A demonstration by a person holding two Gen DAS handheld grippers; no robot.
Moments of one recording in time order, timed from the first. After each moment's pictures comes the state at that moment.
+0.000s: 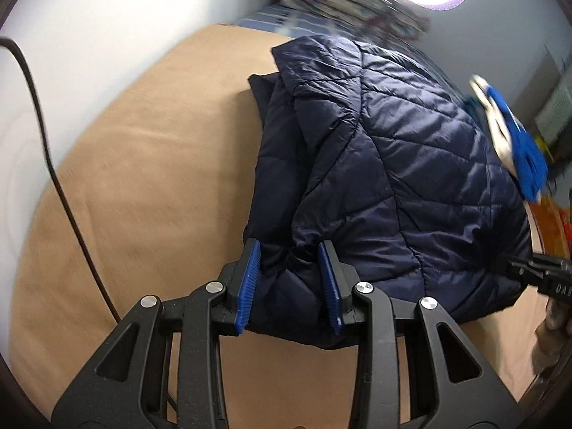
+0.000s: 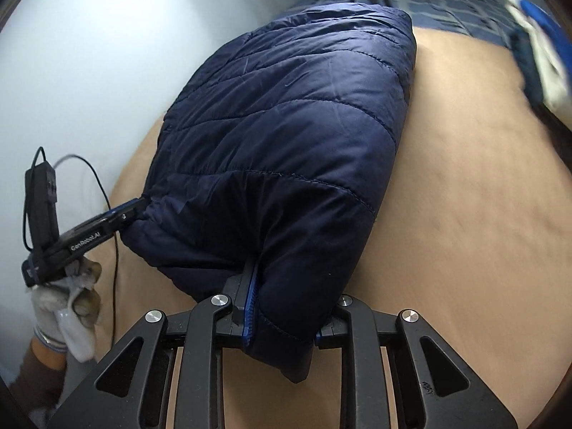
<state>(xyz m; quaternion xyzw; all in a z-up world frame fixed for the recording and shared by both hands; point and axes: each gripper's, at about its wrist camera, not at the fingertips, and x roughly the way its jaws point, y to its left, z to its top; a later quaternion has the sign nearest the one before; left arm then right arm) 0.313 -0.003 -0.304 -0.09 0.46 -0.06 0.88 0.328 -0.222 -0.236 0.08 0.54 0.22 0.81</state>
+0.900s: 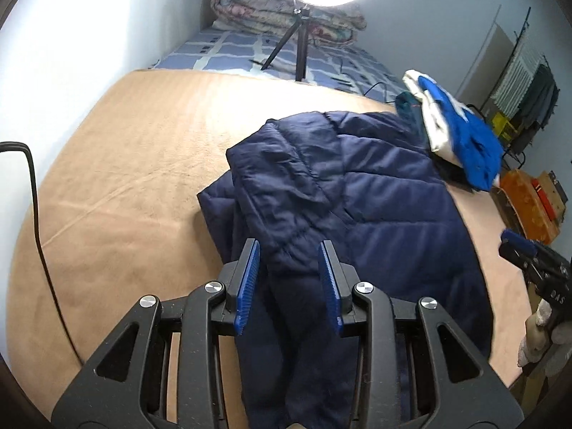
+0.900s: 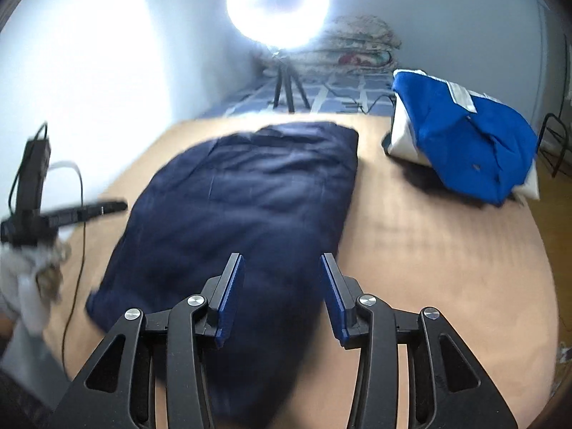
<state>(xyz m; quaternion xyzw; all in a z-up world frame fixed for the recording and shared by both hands) 0.370 -0.054 -0.252 -0.06 0.43 -0.14 0.89 0.305 -0.296 -0.170 0.04 0.39 0.11 0.91</state>
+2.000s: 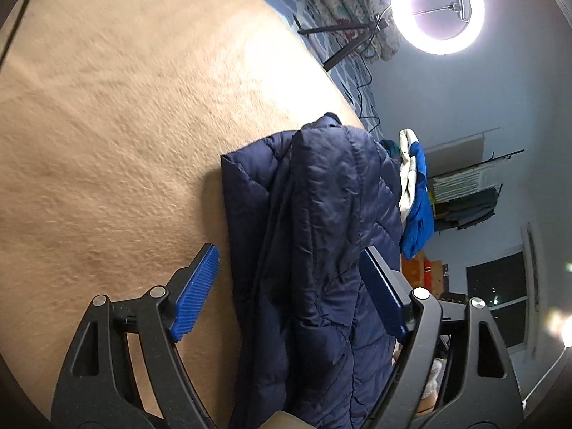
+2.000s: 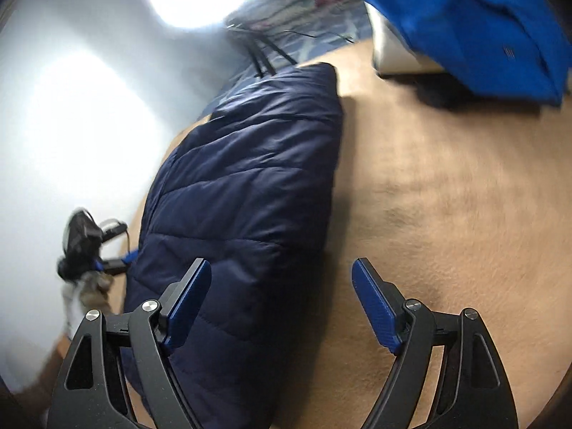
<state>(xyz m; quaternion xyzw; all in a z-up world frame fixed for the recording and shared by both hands) 0.433 0.047 -0.329 -0.38 0.49 -0.24 0.75 0.357 -0.390 -0.256 0.26 0.45 0.18 0.83</state>
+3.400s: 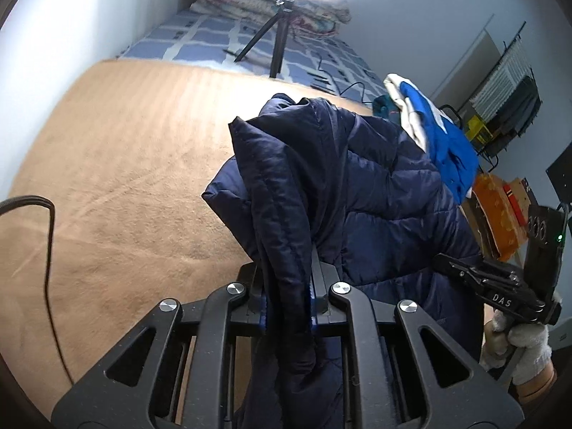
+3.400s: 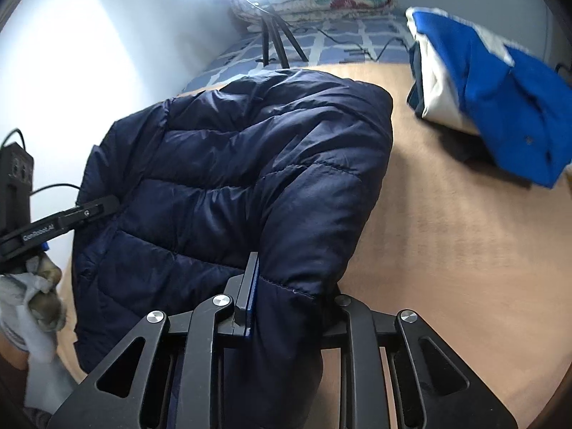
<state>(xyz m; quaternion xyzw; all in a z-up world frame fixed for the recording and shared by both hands) 0.405 -0.058 -0.226 -0.11 0.46 -0.21 0.86 0.339 -0.289 -0.168 0.09 0.49 0.11 0.86</state>
